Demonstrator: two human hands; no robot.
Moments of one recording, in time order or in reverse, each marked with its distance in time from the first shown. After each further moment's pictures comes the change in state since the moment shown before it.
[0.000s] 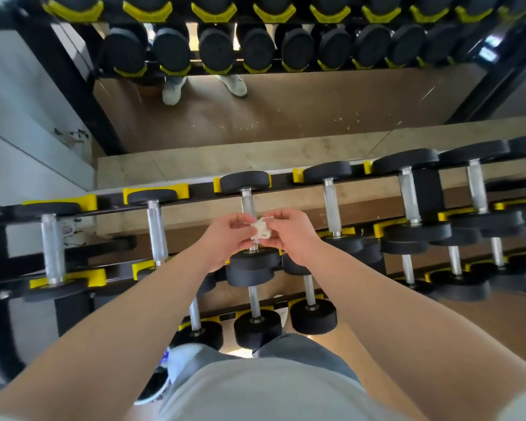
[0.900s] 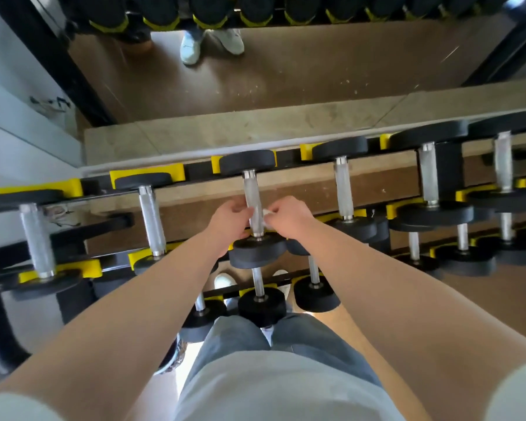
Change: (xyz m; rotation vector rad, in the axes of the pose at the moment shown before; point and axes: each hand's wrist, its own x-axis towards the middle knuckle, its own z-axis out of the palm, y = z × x) left_hand 0.045 -0.019 -0.001 0.124 0.163 -0.127; right_hand 0.045 0.002 0.012 -1.159 -0.043 -0.044
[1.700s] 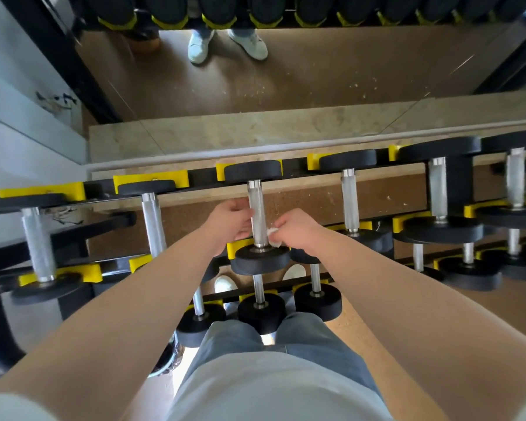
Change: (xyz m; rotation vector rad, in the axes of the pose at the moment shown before) left_hand 0.021 0.014 -0.015 -0.062 -0.104 -0.040; right_hand 0.006 0.006 -0.008 0.374 -0.099 0.141
